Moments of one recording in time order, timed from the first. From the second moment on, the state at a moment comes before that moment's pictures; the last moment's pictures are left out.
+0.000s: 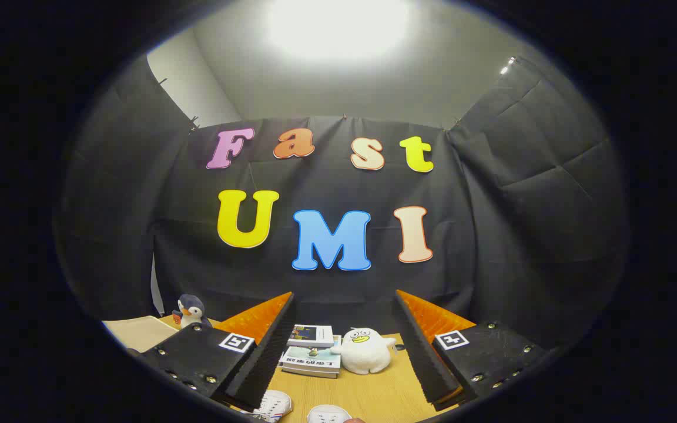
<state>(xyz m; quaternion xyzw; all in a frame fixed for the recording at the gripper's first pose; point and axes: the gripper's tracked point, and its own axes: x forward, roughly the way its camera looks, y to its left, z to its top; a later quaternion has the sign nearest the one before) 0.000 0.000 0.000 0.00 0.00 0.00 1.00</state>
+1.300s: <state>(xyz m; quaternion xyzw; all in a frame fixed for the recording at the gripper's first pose) -0.033 0.098 -0.070 0.19 0.14 0.12 0.96</state>
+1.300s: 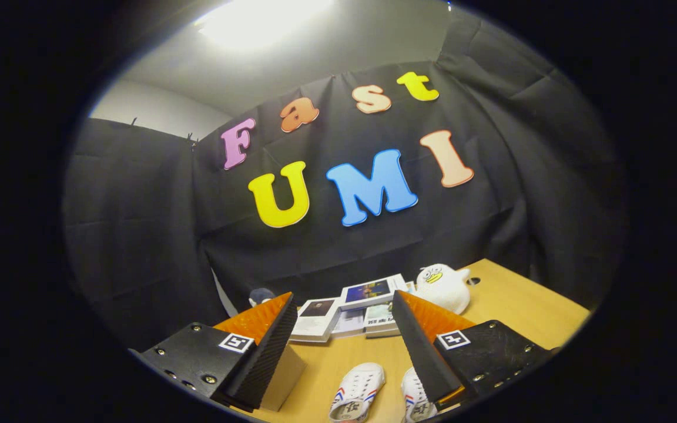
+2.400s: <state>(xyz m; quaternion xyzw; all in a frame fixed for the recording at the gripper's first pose) -0.094 0.273 -0.201 0.46 0.45 0.24 0.73</state>
